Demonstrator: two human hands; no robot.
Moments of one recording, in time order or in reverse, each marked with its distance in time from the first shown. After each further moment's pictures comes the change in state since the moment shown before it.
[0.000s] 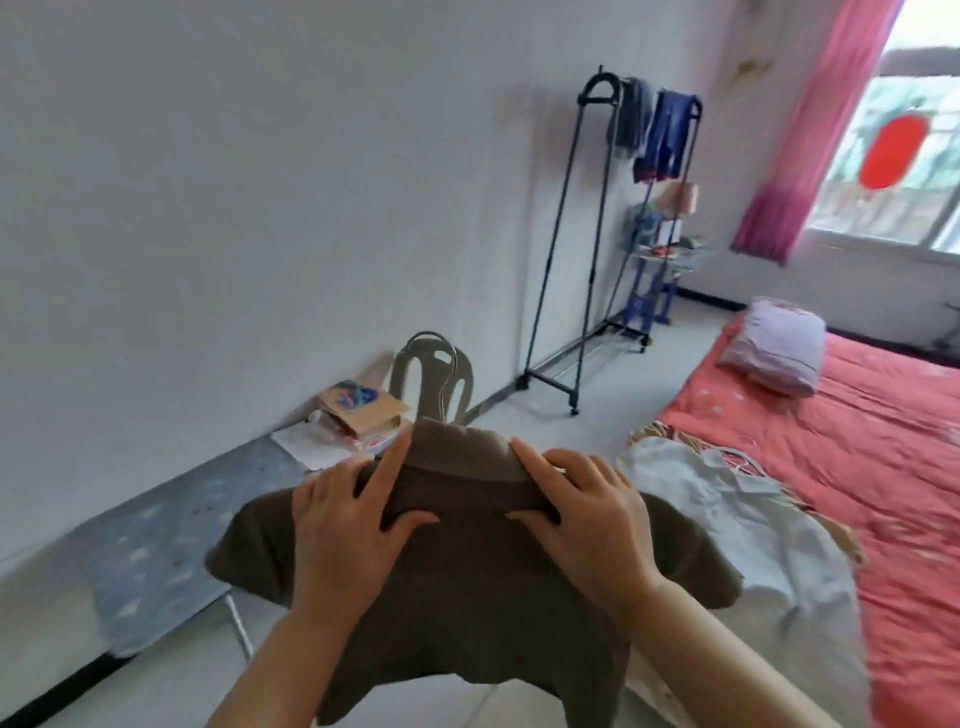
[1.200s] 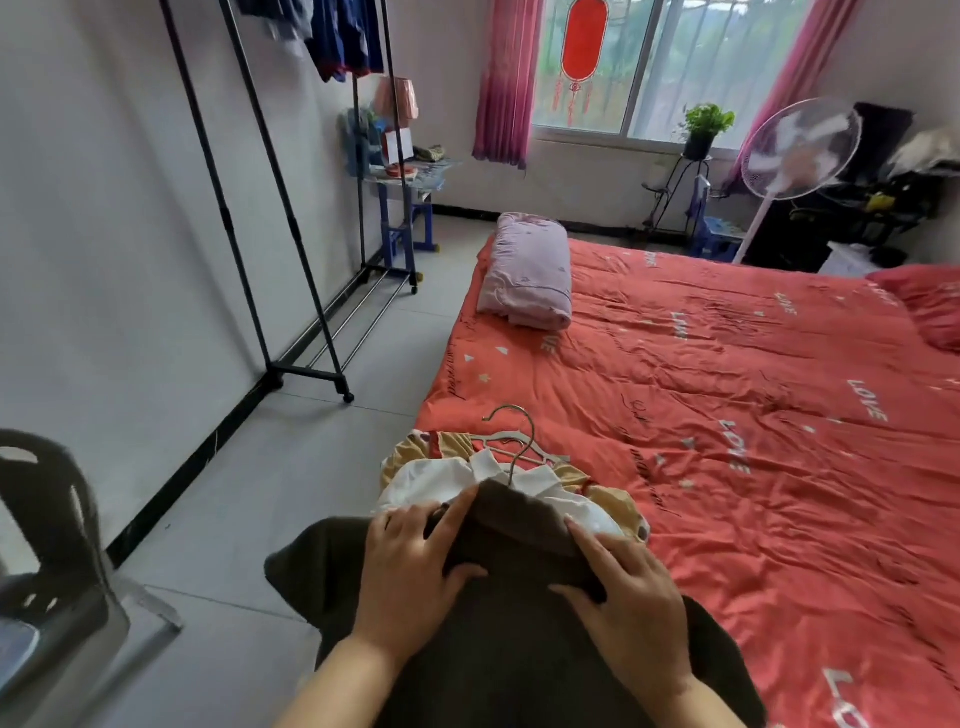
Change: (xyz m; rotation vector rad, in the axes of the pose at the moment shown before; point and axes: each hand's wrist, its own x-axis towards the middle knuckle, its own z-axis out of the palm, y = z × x) left_hand 0.228 0.369 0.425 -0.366 -0.450 0.549; right_hand -0.102 0.492 0.057 -0.215 -0.115 0.762
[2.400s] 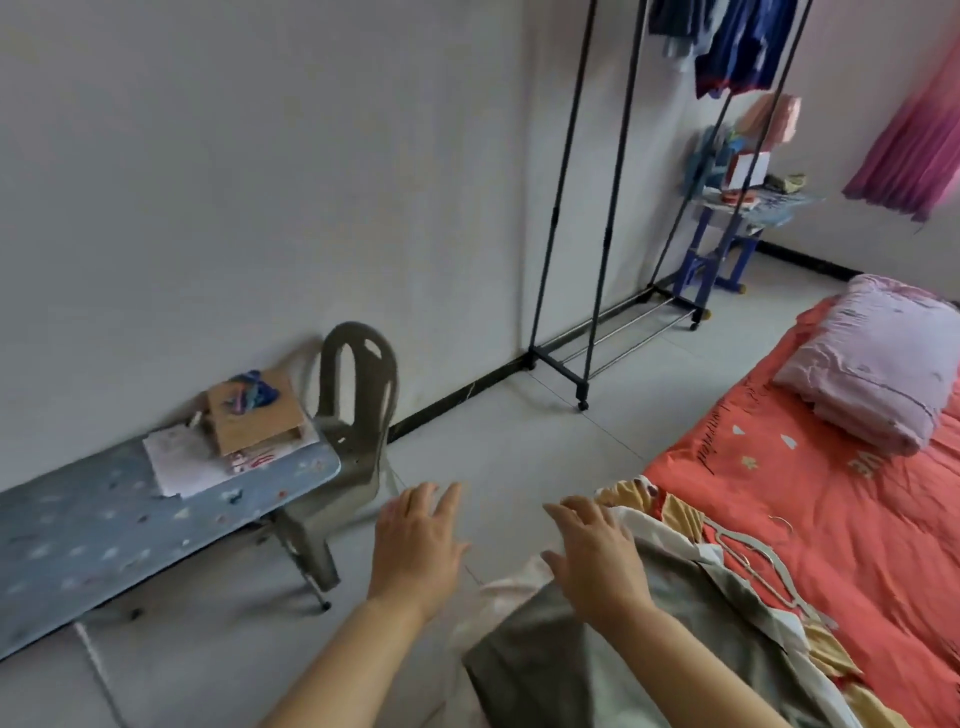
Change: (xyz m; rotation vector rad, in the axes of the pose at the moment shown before) left_hand -0.059 -0.091 -0.073 0.274 -0.027 -0.816; right_hand 0.116 -0.165 0.094 0.102 -0.705 -0.506
